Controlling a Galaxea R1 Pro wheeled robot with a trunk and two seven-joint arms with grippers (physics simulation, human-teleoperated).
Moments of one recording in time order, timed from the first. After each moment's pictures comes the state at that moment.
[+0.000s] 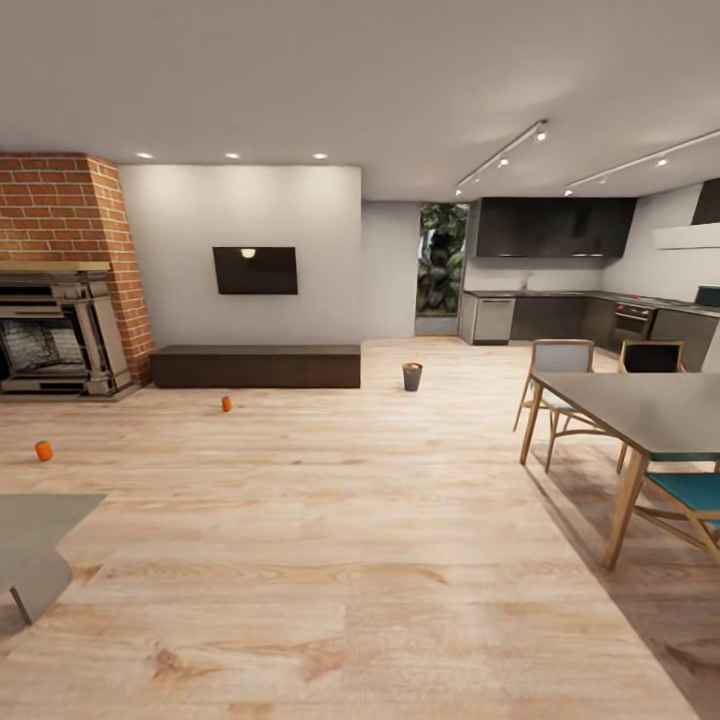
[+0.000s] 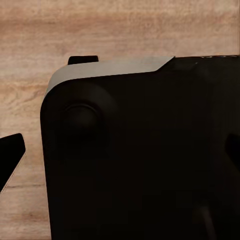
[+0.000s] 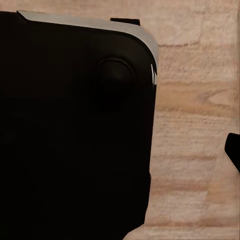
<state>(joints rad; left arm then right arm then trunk) -0.02 -0.04 -0.01 -0.03 -0.01 -0.05 0.00 0.00 -0.03 0.00 0.00 0.05 0.00 0.01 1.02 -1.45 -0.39</state>
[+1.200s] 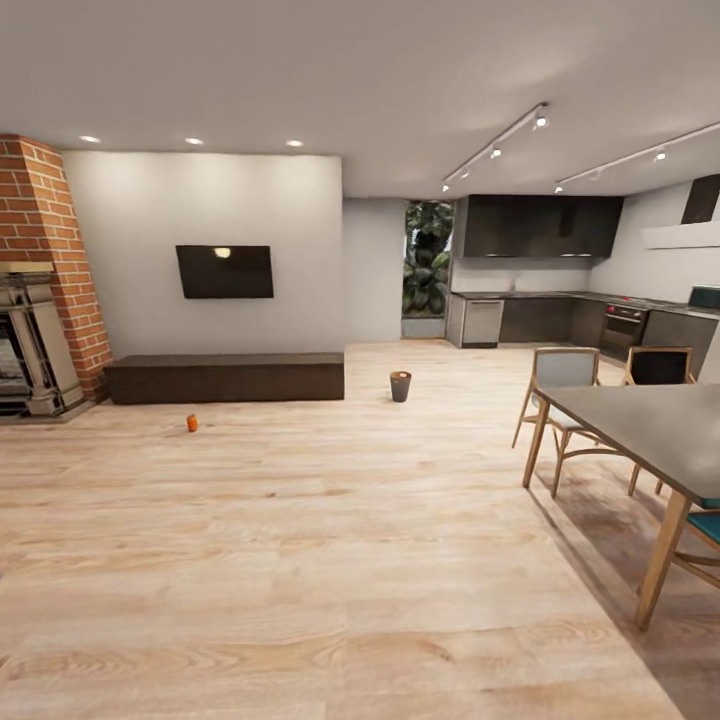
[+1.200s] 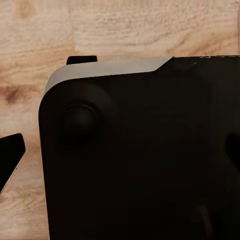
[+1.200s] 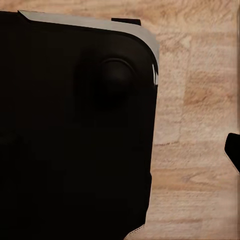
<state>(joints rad) -0.02 -0.04 -0.01 -0.03 -0.01 -0.05 0.00 0.00 -0.02 0.00 0.00 0.05 0.00 0.01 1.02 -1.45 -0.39</state>
